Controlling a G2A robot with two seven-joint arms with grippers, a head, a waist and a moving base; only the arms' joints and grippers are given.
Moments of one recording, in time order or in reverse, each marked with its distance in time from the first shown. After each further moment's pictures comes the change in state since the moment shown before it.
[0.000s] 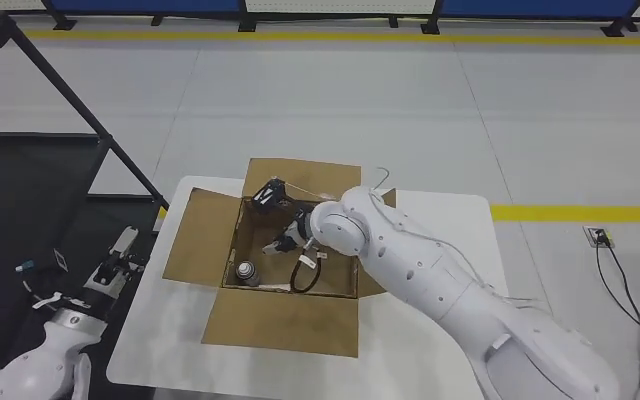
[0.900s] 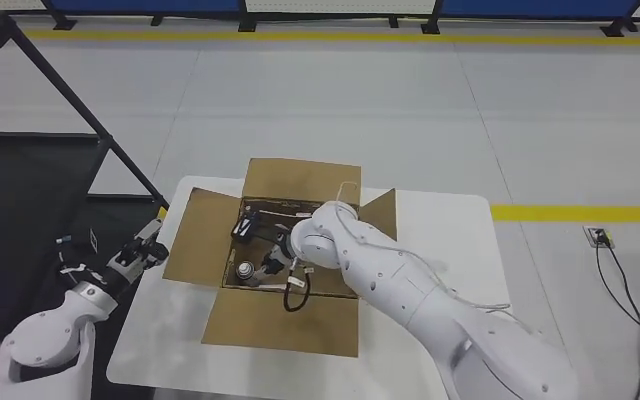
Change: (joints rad) left arm -0.214 0.048 0.049 0.269 -0.012 0.017 -0.268; right arm -0.005 -0.138 -0.091 0.194 -0.110 -0.161 -0.141
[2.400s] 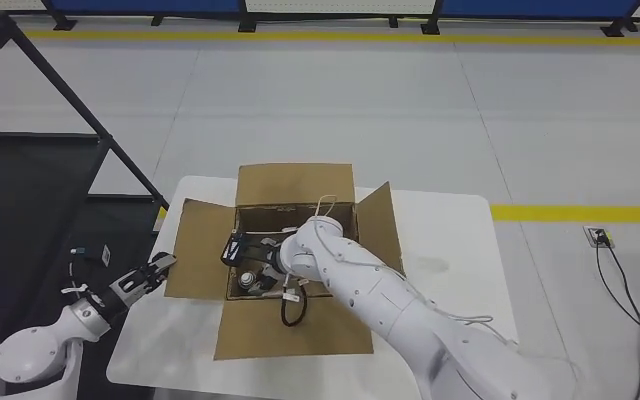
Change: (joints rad) left arm 0.081 0.068 0.003 0.010 -0.094 -0.111 -0.184; right arm -0.045 -0.090 0.012 0.105 -0.186 -0.107 -0.078
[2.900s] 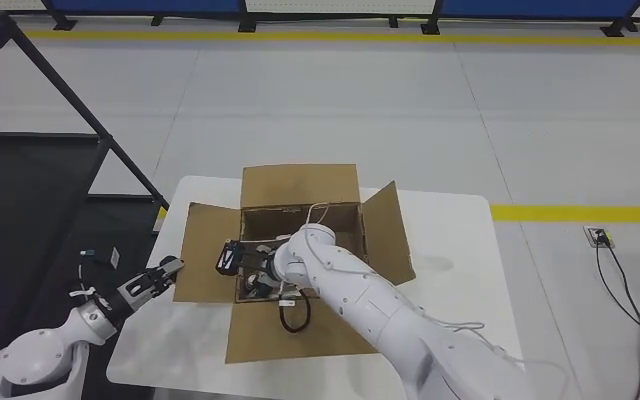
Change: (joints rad) left arm 0.020 0.012 0.039 -0.019 -0.022 -0.010 0.009; right arm -0.012 -0.058 -0.002 0.083 -0.048 -0.031 -0.035
